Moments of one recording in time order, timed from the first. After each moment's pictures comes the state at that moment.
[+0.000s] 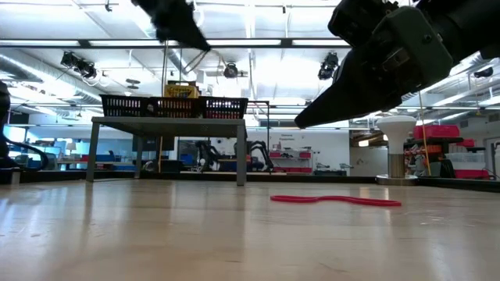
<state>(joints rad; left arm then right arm) -0.01 1.17 1.04 -0.45 -0.51 -0.11 0.47 1.71 0.73 0.39 0.50 0.22</state>
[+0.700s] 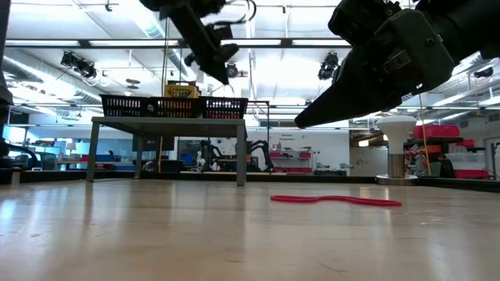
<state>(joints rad) 0.46 1.53 1.39 -0.47 -0.42 0.05 0.47 1.71 0.73 0.39 0.50 0.19</state>
